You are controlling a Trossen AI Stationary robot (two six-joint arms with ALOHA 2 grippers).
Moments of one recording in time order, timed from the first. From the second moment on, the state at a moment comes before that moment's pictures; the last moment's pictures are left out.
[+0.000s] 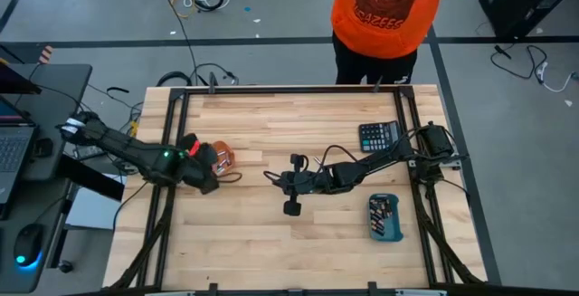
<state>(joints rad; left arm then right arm) -0.35 1.01 0.74 -1.12 -0.57 -0.71 0.20 1.91 1.13 0.20 0.32 0.10</state>
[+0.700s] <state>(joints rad) -0.27 1.00 0.70 -0.99 -0.55 -0.62 0.22 1.74 1.13 -0.37 0.28 0.39</state>
